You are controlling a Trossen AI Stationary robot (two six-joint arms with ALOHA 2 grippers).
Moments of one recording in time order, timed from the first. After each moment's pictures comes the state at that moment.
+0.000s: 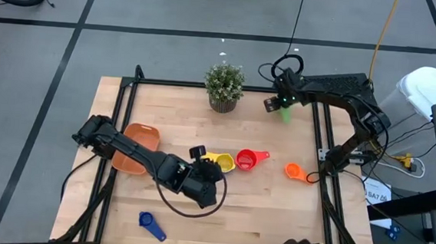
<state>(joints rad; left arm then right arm) -0.42 1.87 1.76 -0.94 -0.58 -0.47 -0.91 1.60 0.91 -0.43 -0.06 0.23</state>
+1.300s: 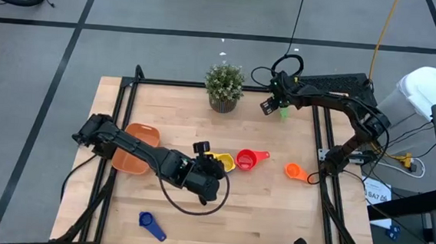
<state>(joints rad) -0.38 1.87 1.76 -0.93 -0.58 -0.32 -0.80 1.60 0.90 -0.38 0.13 0.12</state>
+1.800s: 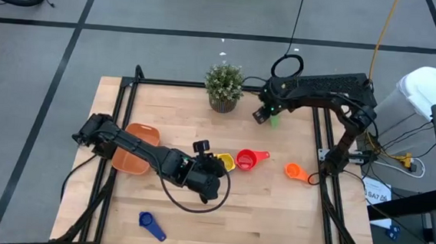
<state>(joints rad) -0.37 1.87 1.76 -0.93 -0.58 -0.35 -0.73 1.76 0.89 -0.37 -0.04 0.11</state>
